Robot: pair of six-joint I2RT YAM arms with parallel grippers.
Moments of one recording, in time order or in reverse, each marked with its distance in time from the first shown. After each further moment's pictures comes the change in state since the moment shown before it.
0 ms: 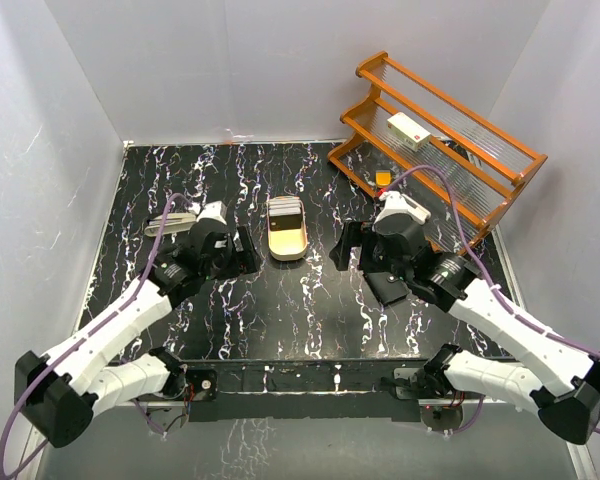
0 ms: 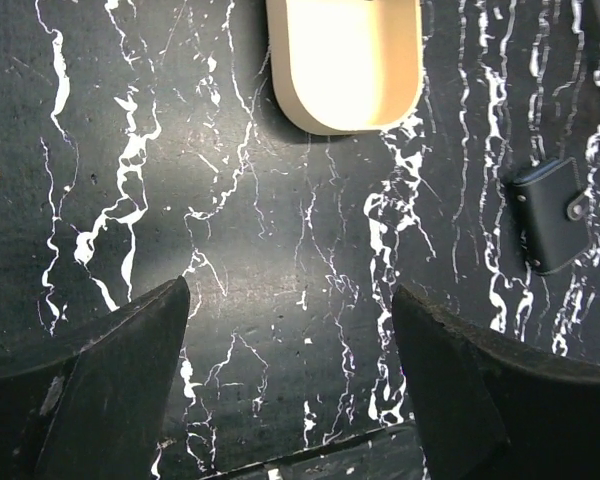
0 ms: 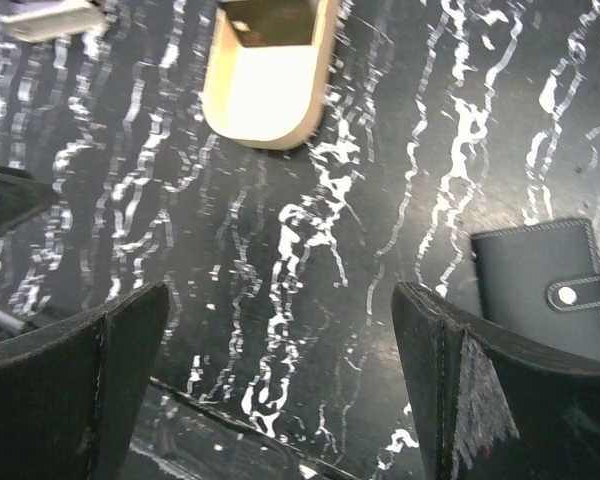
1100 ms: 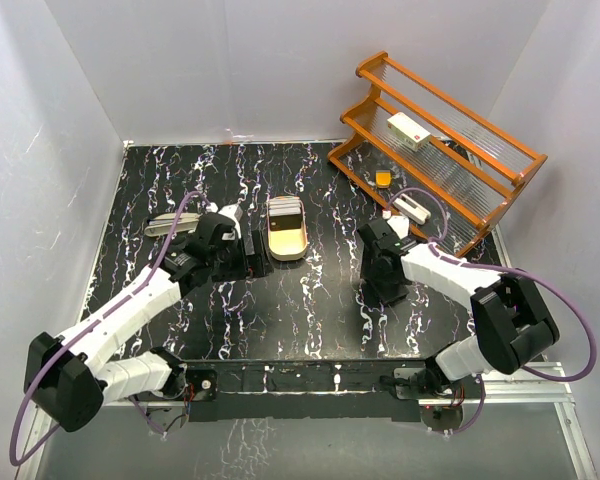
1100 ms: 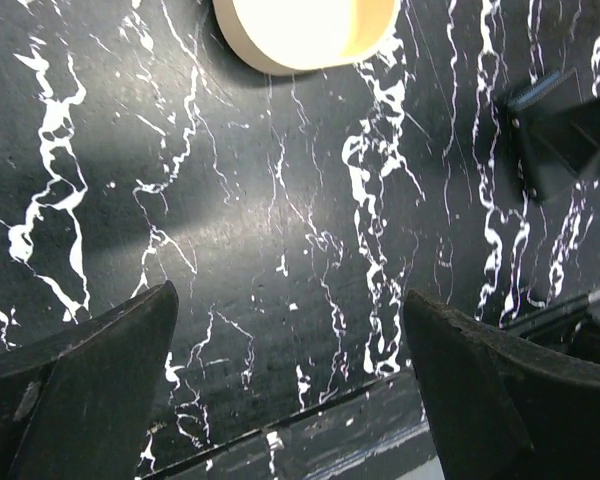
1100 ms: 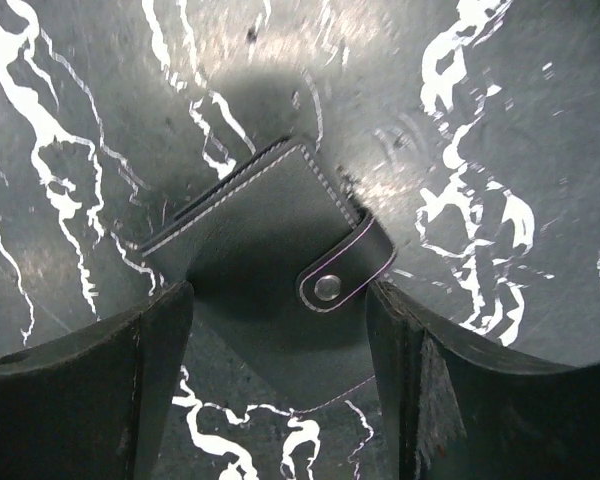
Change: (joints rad) left arm 0.034 0.145 0.034 0.002 0.189 0.057; right arm -0.223 0.481 -0.123 -0.043 0.259 0.040
